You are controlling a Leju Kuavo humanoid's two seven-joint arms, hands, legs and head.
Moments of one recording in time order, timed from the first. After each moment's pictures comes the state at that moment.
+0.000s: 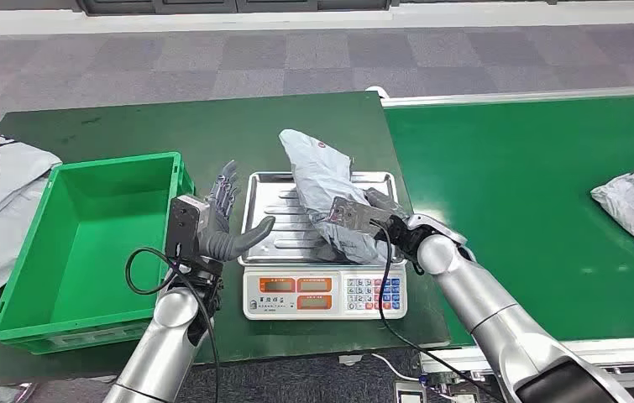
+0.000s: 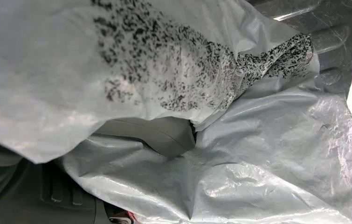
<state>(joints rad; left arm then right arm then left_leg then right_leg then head) -0.35 -0.15 -0.27 -1.17 -0.05 0.08 -0.30 -0.67 -0.08 0.58 -0.85 0.48 0.22 0.03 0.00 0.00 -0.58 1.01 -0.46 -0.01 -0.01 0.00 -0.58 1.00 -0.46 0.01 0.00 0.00</state>
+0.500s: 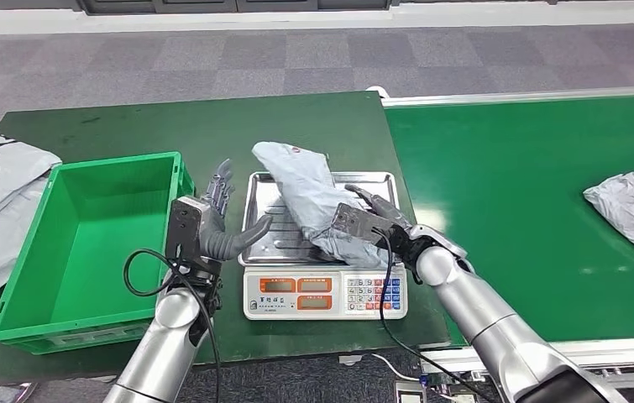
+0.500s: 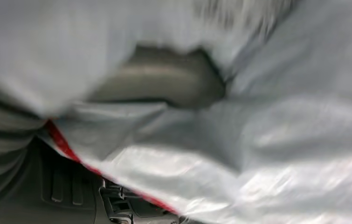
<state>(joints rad) -0.35 -0.15 -0.27 -1.18 -0.09 0.14 -0.31 -0.62 -0.10 0.59 -0.86 0.46 0.11 0.02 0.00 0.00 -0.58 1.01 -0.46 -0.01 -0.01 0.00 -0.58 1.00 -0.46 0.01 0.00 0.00</state>
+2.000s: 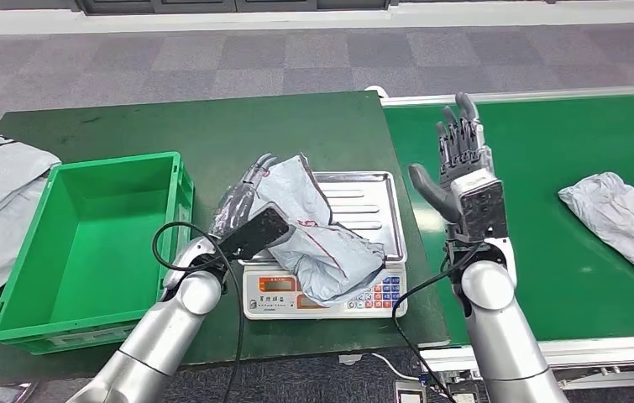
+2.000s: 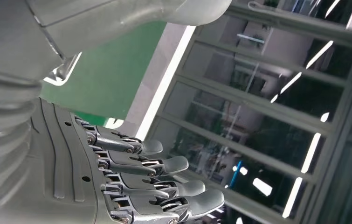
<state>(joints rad) -0.52 -0.10 -0.41 -1.03 -0.67 0.07 -0.20 -0.38 -0.03 0.24 -1.40 0.25 -0.29 -0.25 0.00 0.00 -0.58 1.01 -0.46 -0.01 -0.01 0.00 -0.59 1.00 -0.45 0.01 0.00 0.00</state>
